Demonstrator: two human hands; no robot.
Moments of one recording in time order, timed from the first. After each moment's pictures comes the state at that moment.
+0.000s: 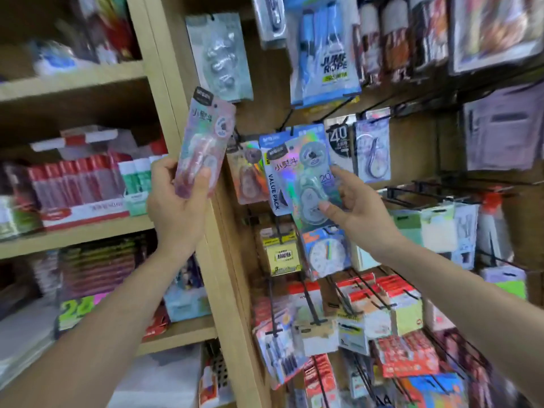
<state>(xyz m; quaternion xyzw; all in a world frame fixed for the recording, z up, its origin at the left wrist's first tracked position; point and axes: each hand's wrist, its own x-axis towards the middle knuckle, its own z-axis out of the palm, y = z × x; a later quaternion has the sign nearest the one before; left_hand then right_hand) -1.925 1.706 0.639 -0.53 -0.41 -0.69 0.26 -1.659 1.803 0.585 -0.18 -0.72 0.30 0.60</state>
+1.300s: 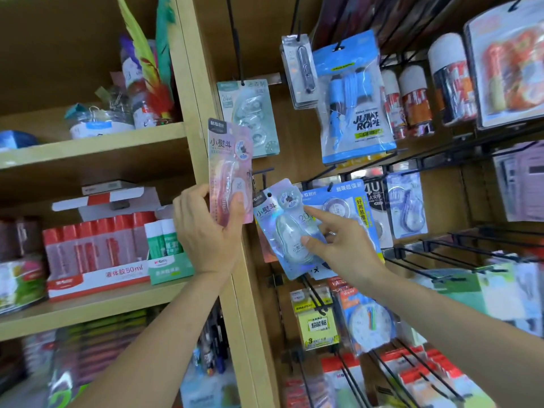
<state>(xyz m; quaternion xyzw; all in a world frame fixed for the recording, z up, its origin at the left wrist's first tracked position) -1.964 1.772 0.697 -0.49 -0.39 -0.65 0.43 -1.757 1.830 0.645 -0.23 -0.72 0.23 0.61</state>
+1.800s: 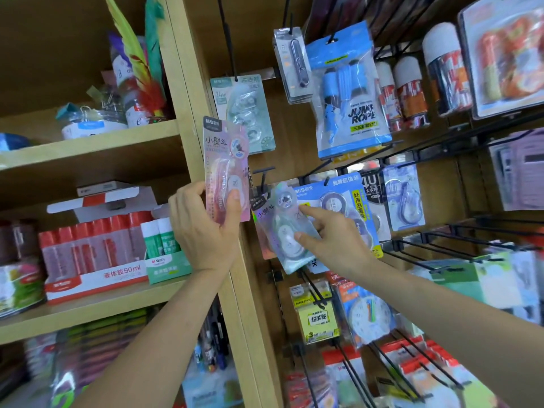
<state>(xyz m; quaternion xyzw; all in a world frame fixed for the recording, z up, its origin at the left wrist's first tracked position) -1.963 1.771 0.696 -0.49 -0.39 -0.65 0.43 -1.766 1.827 0.651 -0.29 -0.75 0.13 0.58</state>
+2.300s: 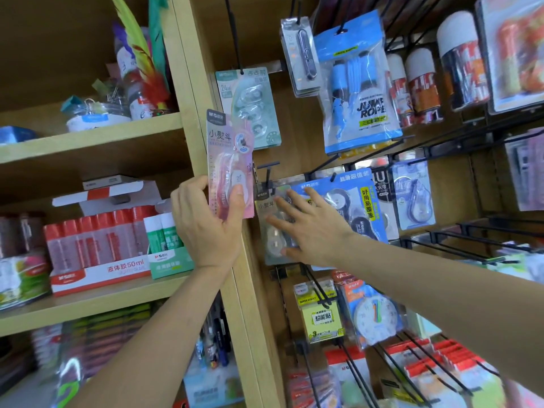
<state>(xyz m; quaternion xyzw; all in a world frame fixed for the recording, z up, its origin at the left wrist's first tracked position) -1.962 1.771 0.696 -0.49 -0.38 -0.65 0.45 -1.793 1.869 0.673 -0.32 -0.81 -0.43 0.23</state>
